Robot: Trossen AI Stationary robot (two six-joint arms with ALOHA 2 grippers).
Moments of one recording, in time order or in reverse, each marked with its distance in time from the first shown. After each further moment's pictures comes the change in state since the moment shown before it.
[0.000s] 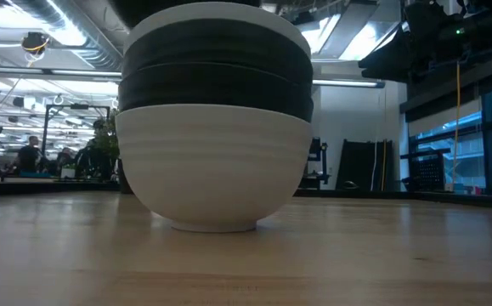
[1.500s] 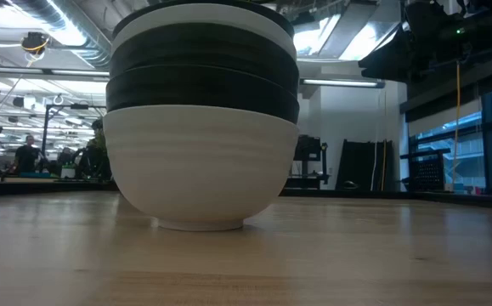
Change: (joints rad) left arm -0.017 0.349 0.325 -0.324 -0.096 0.169; right arm 0.000 0.000 0.000 0.000 -0.008 -0.004
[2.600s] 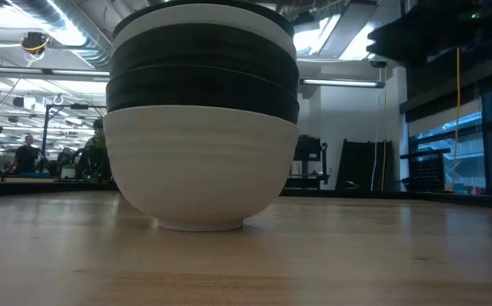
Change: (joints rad) left arm -0.092 -0.747 -0.251 0.251 -0.474 0.116; right arm -0.001 -0.107 0.000 0.034 -0.144 -0.075
